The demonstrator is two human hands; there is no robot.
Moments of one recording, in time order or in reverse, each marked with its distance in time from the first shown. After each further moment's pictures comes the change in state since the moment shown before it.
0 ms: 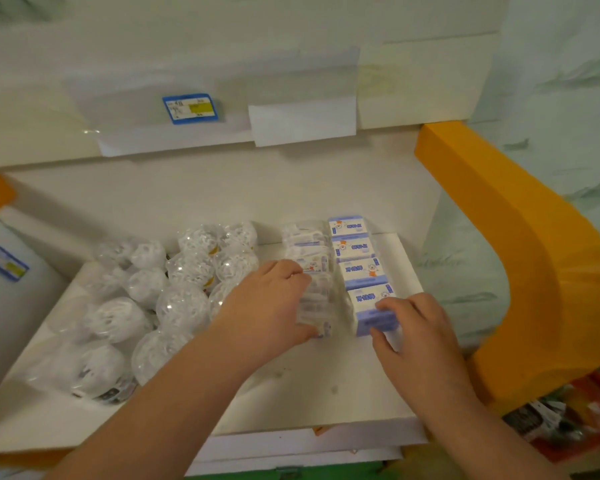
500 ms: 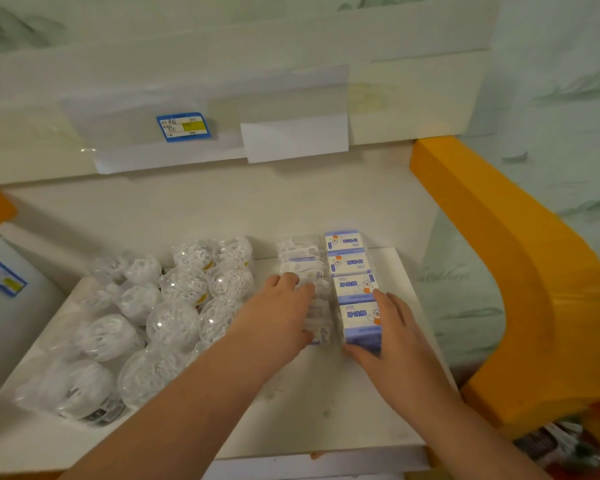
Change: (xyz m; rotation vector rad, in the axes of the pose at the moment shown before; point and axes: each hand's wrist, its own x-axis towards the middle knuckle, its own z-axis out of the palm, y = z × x) left_hand 0.028 0.011 0.021 0.060 -0.056 -0.075; right_hand 0.024 0.004 0.024 0.280 -0.180 0.107
